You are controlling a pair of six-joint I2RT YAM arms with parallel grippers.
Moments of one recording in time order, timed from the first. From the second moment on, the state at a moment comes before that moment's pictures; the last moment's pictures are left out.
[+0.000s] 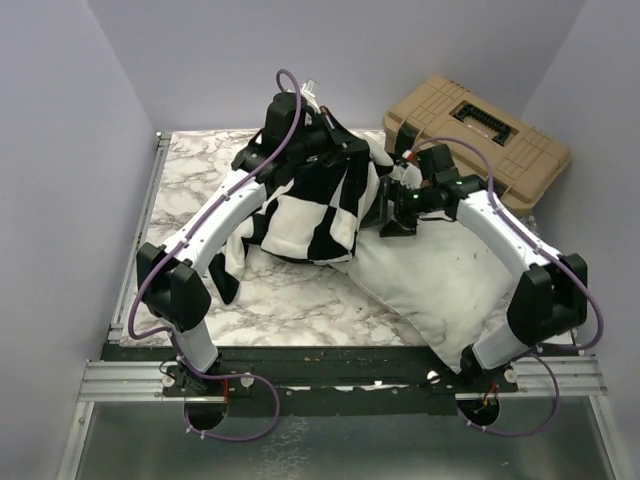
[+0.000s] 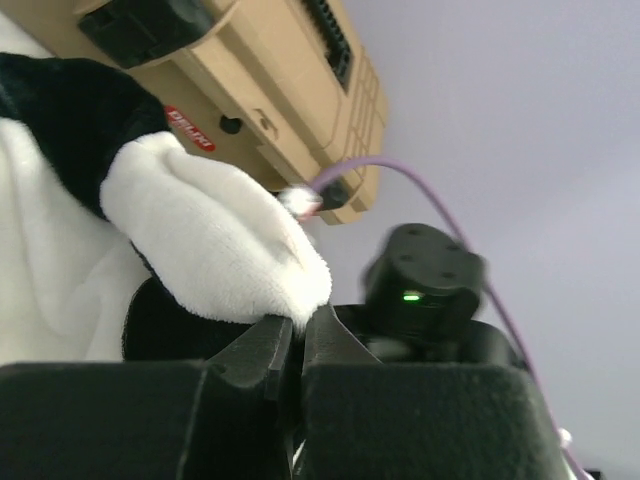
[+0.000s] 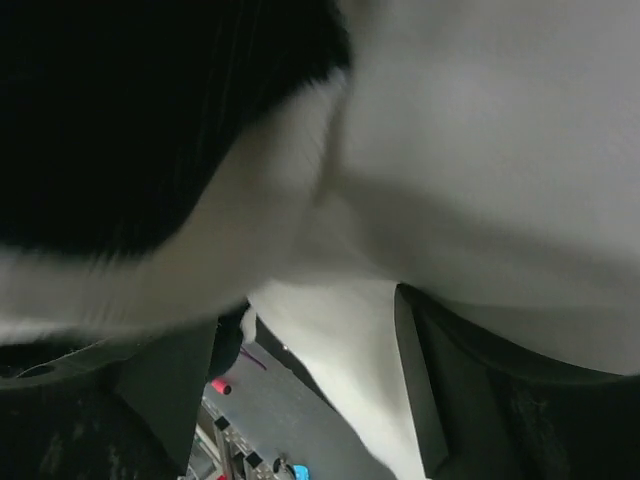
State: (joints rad) left arm -0.54 1.73 1.71 -0.24 0.37 -1.02; right arm 0.31 1.54 1.30 -0.73 -0.60 0.52
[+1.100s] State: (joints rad) left arm -0.88 2.02 2.20 -0.34 0.37 -1.11; right arm 0.38 1.79 1.30 0.08 -0.82 1.02
